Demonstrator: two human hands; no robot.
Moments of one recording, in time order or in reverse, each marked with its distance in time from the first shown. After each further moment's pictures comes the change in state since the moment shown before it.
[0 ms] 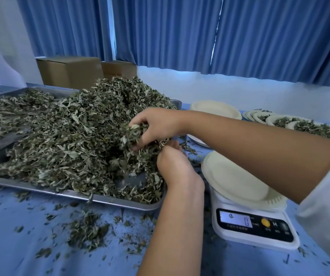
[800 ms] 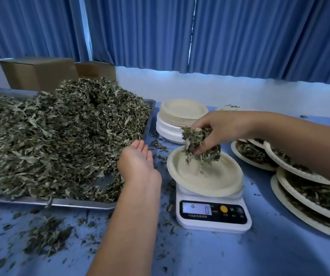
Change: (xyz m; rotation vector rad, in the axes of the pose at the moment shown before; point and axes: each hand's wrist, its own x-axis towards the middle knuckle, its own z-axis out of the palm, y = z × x) left_hand 0.000 0.002 0.003 -0.094 0.017 -0.001; right_hand -0.170 0.072 -0.051 0.021 -0.009 0.420
